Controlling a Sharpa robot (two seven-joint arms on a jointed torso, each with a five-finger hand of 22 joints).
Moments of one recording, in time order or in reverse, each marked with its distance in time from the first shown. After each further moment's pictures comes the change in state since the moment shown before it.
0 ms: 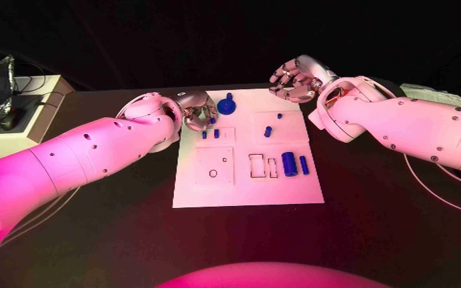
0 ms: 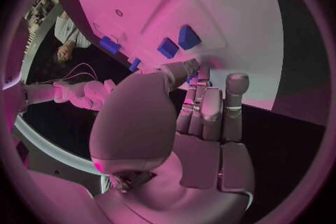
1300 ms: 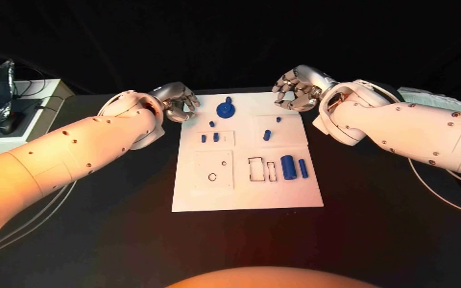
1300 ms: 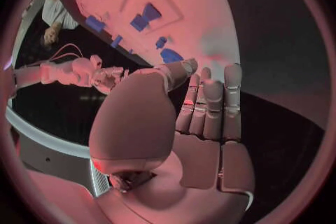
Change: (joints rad) left arm 0.000 -0.054 0.052 -0.075 0.174 -0.089 0.005; left_hand -0.001 -0.001 0.007 0.002 0.000 -0.009 0.014 -0.026 -0.014 -0.091 0.041 -0.046 0.004 -0.237 0.027 -0.150 -0.402 0.024 -0.154 0.021 -0.121 -0.169; right arm -0.009 -0.001 -0.002 -0.048 -0.105 0.106 -0.006; right_hand 0.071 -0.016 0.023 -0.090 -0.041 -0.002 -0.002 -0.021 0.001 -0.025 0.009 -0.123 -0.126 0.004 0.011 0.000 0.000 0.000 0.000 0.007 -0.026 0.000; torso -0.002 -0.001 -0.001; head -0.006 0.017
